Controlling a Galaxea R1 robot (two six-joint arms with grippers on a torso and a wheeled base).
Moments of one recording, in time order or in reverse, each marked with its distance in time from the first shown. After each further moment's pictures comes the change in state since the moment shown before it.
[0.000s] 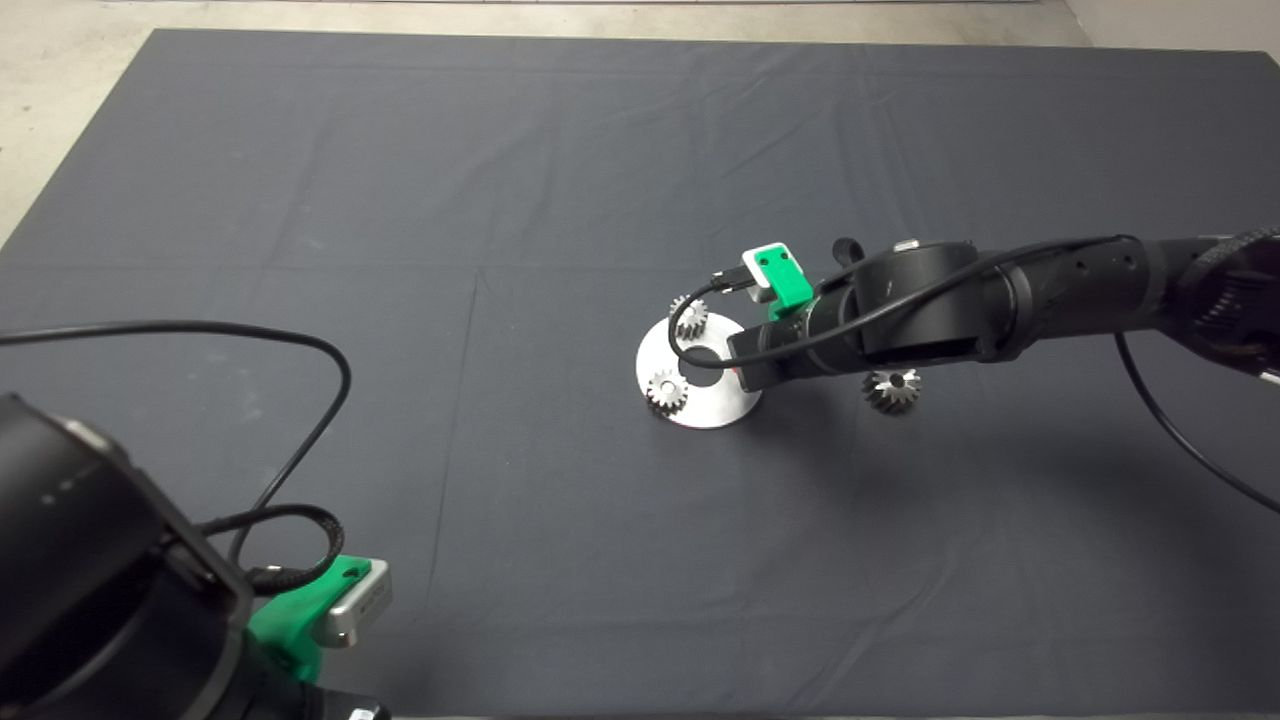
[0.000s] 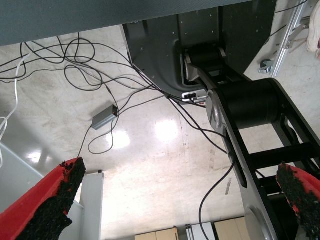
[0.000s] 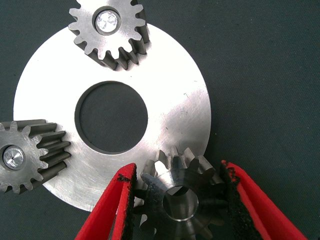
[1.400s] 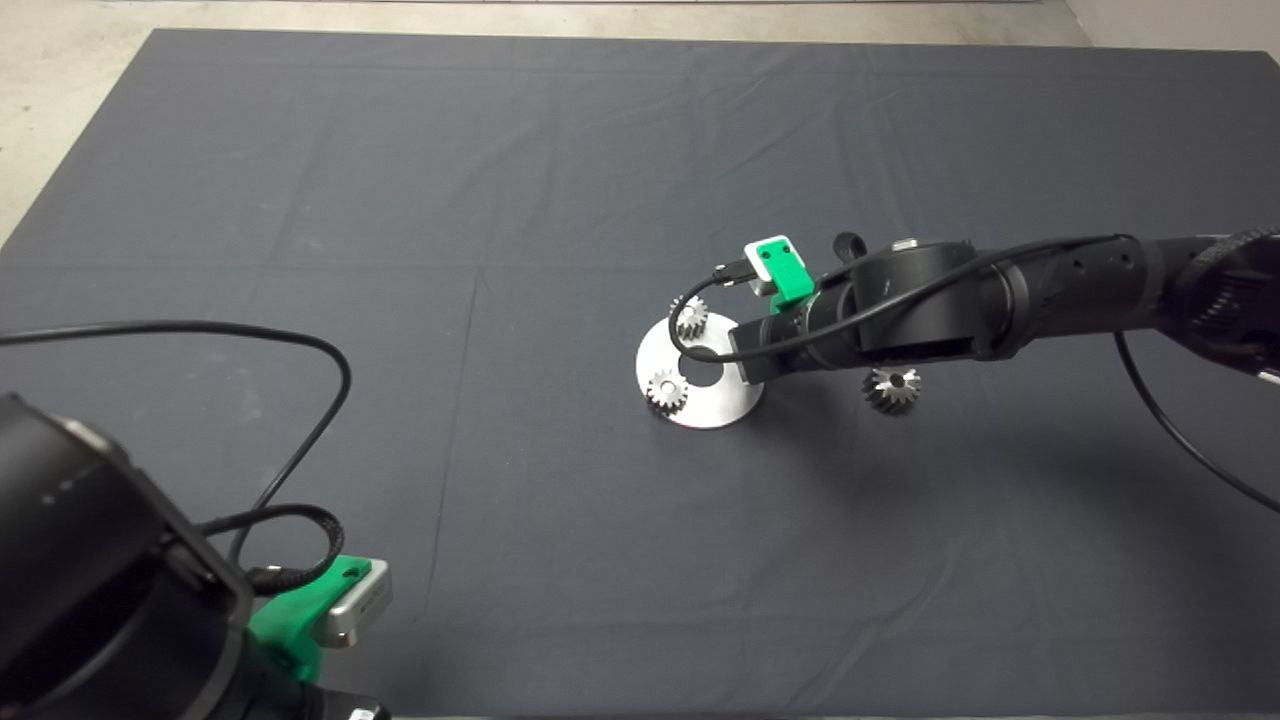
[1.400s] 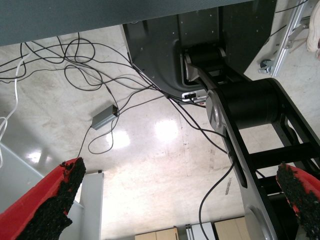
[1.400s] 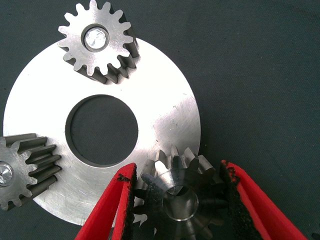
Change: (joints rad) left arm 0.000 0.000 0.000 0.000 0.000 0.000; right arm 0.000 0.005 -0.009 -0.035 -0.006 0.001
